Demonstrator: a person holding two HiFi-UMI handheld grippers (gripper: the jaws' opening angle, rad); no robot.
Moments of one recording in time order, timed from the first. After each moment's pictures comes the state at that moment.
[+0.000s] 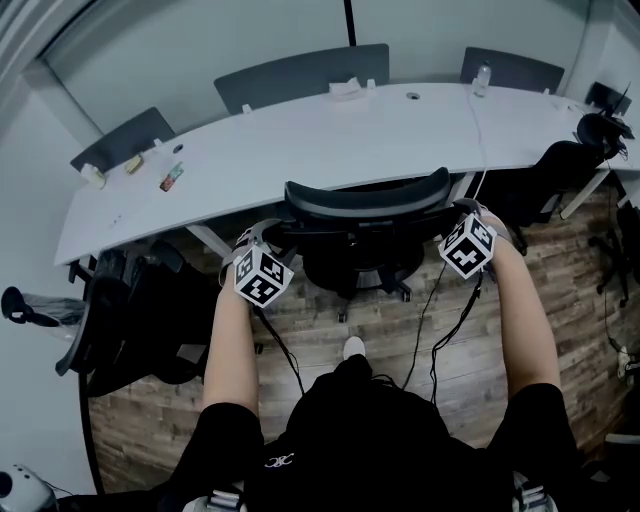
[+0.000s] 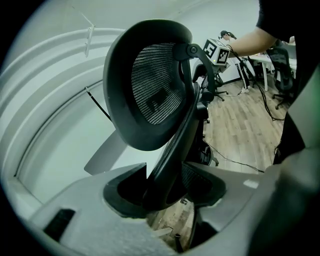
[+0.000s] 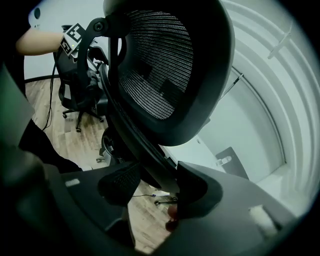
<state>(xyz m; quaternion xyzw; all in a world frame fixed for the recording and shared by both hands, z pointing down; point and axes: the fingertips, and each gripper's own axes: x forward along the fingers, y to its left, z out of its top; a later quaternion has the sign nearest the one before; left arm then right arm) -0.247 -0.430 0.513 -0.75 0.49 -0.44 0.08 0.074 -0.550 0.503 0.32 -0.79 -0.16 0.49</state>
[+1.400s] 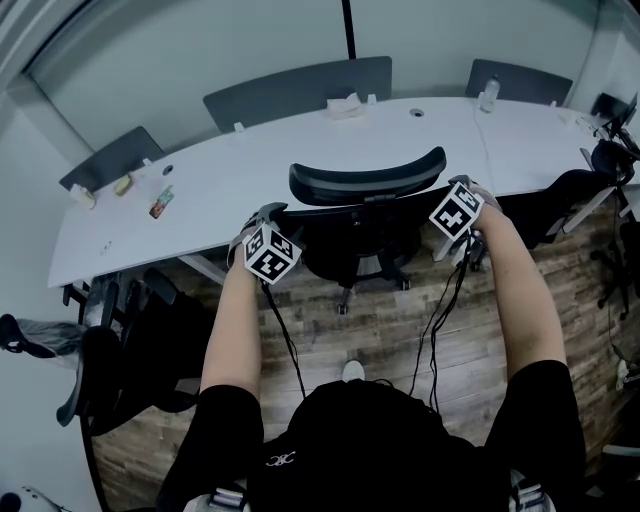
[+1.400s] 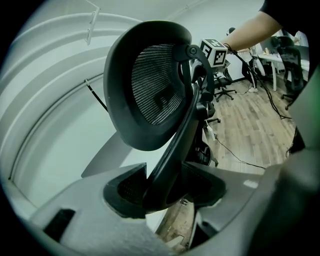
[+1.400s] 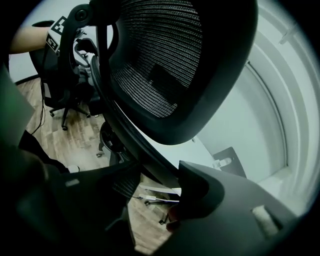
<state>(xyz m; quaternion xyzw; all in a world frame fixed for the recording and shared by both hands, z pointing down) -0.291 -0.615 0.508 -0.74 0.50 -0.44 0.07 0.024 -0.747 0.497 0.34 -0.77 -0.15 0.53</state>
